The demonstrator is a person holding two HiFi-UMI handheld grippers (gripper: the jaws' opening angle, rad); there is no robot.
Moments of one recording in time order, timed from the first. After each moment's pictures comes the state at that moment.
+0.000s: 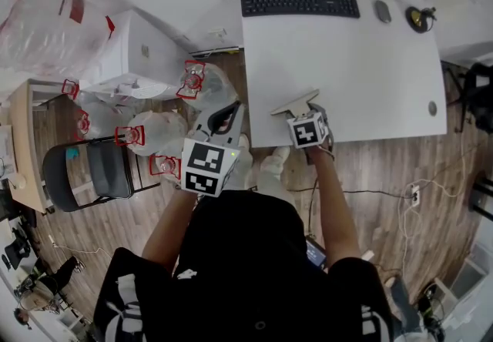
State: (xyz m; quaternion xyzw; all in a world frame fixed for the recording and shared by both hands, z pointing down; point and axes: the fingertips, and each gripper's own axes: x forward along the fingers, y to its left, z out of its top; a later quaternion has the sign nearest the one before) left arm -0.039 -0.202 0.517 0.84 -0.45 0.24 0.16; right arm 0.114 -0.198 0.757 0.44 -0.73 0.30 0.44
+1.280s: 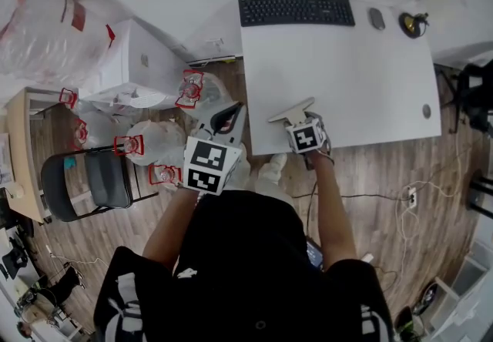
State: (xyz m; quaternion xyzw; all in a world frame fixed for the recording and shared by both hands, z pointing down) left arm -0.040 -0.218 0.510 0.86 -0.44 0.23 0.16; right arm 0.107 -0.192 0.766 0.42 -0.73 0.32 0.44
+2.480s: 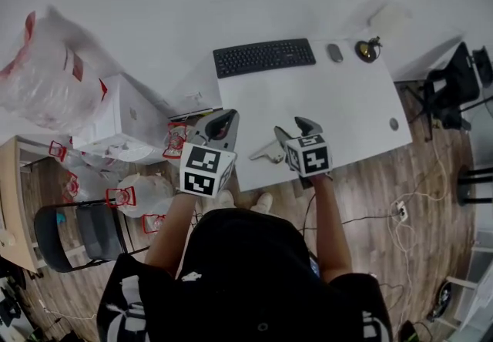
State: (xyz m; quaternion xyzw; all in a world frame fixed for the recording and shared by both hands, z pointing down) left arm -0.013 -0.267 0.432 0.90 -0.41 0.15 0.09; right arm 0.122 -0.250 0.541 0.52 -0.77 0.24 0.29
